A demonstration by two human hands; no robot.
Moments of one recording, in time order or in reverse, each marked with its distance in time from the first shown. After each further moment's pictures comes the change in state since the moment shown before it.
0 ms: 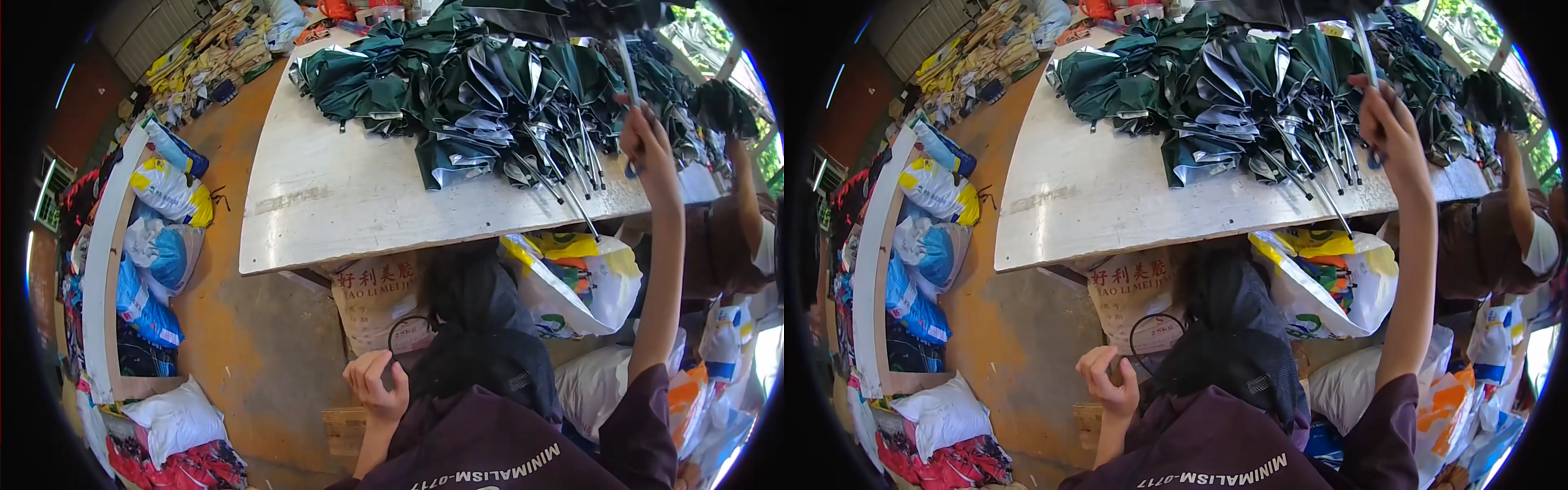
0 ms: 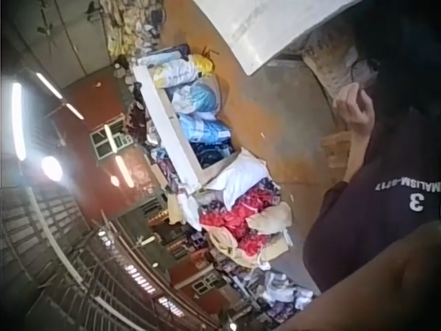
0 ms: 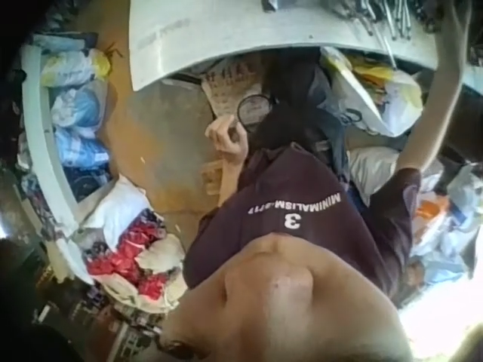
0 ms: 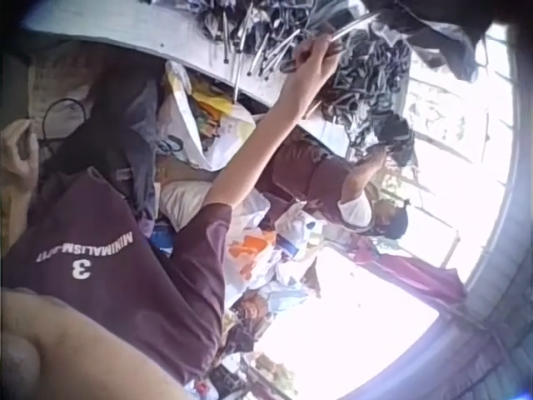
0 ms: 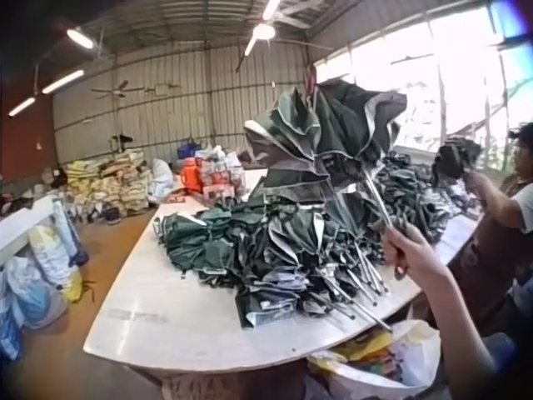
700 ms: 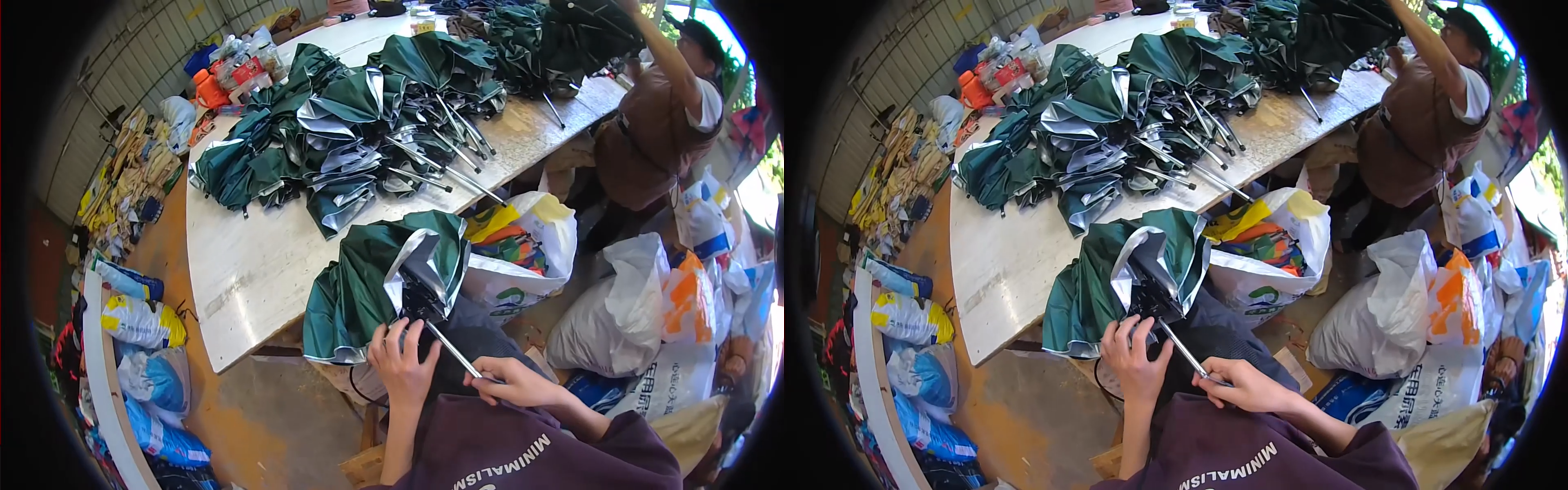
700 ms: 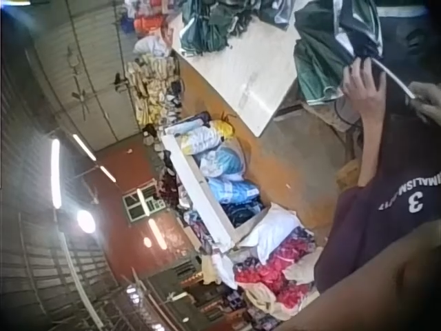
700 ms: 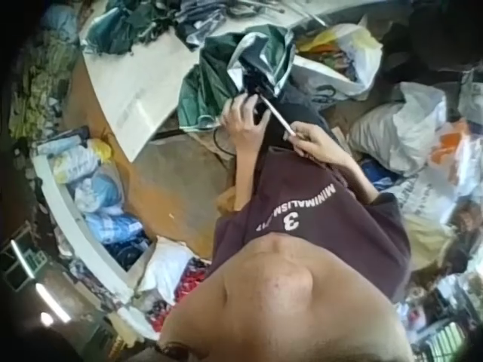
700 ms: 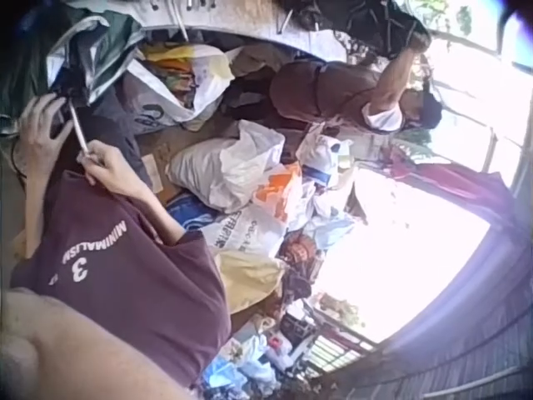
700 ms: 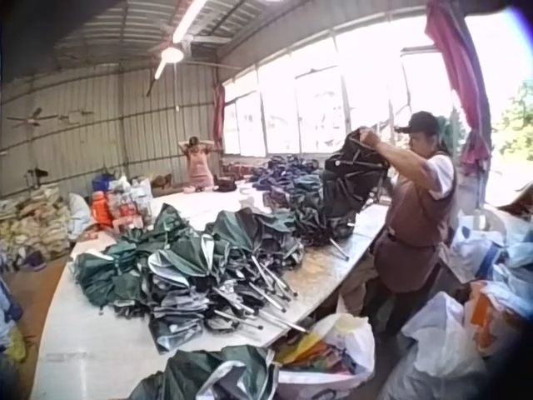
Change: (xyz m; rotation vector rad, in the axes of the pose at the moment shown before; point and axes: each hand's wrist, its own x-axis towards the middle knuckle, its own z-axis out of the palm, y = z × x) left_hand 0.027 0.077 0.090 -0.009 -0.337 0.301; right_hand -0.325 -0.012 0.102 0.187 -0.267 0.779
